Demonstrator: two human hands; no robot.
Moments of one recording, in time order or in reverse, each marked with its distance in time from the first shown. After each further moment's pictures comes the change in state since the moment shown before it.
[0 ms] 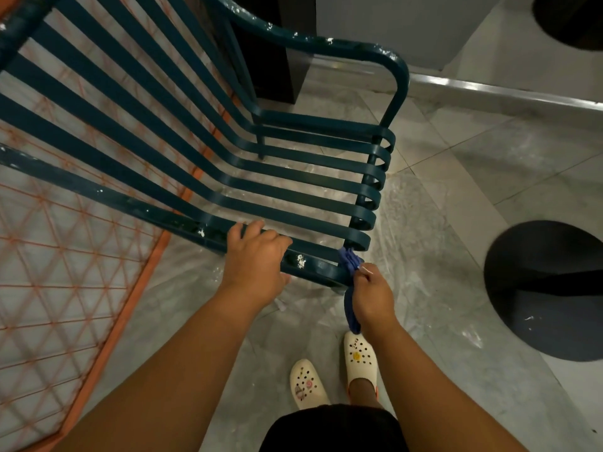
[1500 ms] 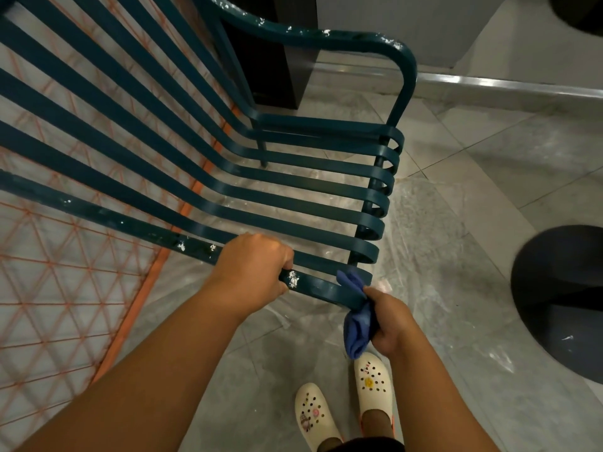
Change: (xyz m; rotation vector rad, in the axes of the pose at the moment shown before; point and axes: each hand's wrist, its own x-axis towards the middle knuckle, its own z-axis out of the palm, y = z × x) left_hand 0.026 0.009 -0.006 -0.030 -0.116 0.088; right_hand 0.048 0.031 -0.006 0.664 -0.273 0.495
